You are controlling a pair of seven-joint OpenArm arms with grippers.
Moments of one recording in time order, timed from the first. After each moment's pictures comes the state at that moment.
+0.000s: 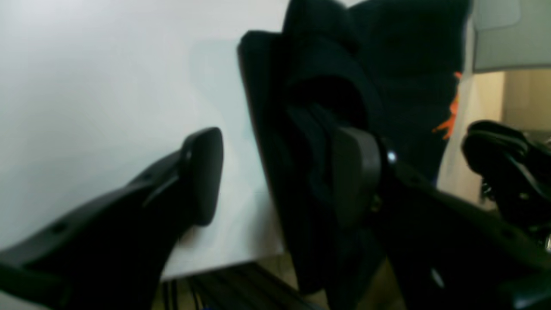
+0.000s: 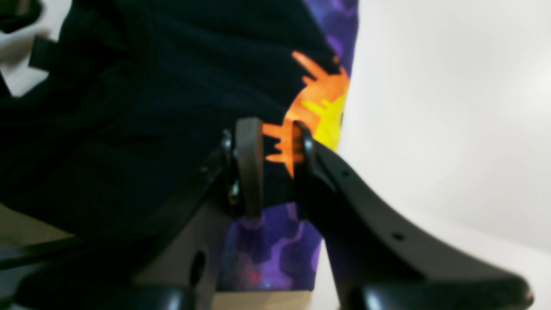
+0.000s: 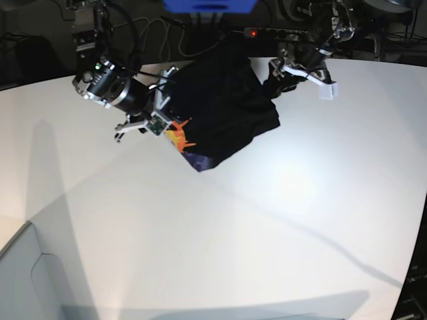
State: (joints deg) left arm 34.6 -0.8 -20.6 104.0 -52.7 -18.0 46.9; right arm -18.1 7.6 -2.7 111.8 6.3 44.7 -40.0
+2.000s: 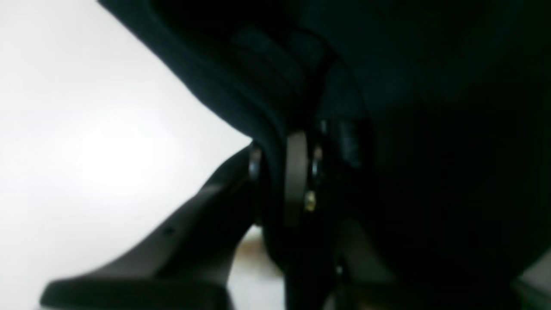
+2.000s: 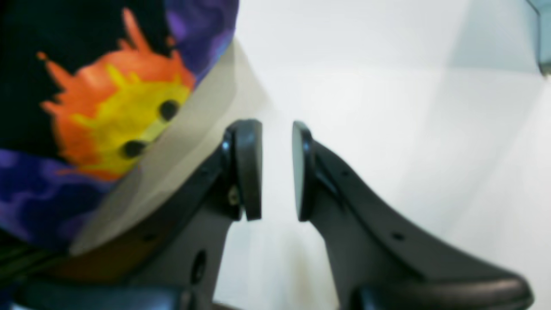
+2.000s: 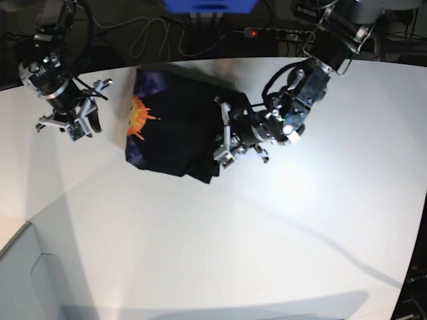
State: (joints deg) left arm -6.9 -19.4 35.1 87.4 -21.9 -19.3 48.1; right arm -22.3 9.4 23.7 113.1 6.3 44.7 -40.0
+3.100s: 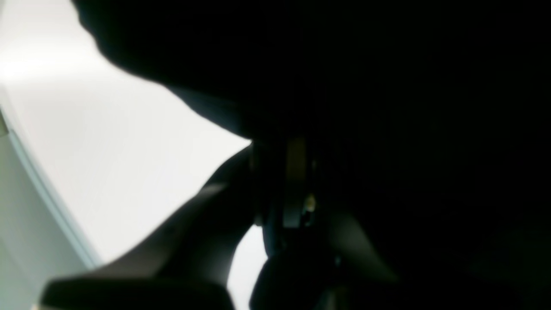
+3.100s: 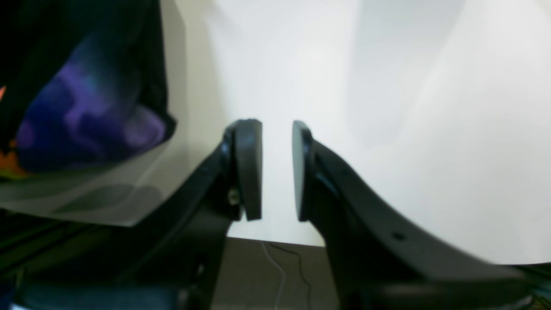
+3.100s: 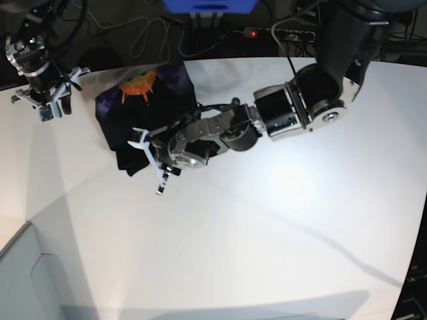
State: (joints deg) left arm -36.2 -4.8 75.5 69.7 7.9 -32.5 38.5; right arm -26.9 4.6 37.2 113.2 6.3 44.7 -39.9
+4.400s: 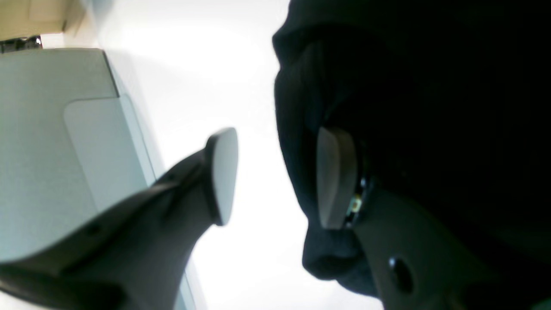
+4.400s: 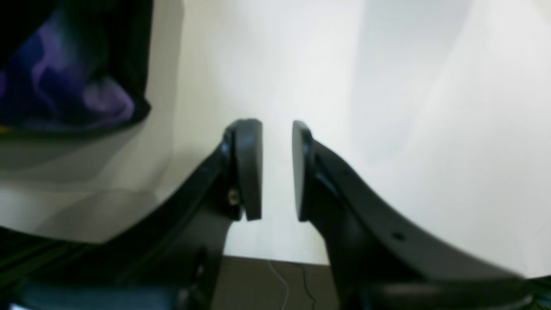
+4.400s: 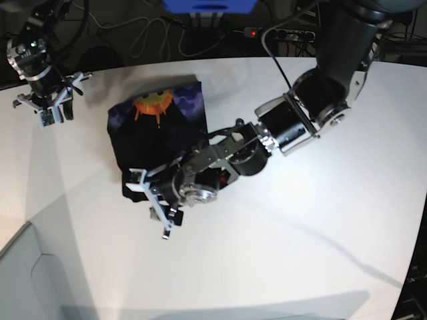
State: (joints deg) left arm -38.1 -4.8 60.5 74.0 16.1 -33.2 34.9; right arm -25.2 4.4 36.7 113.2 6.3 44.6 -39.6
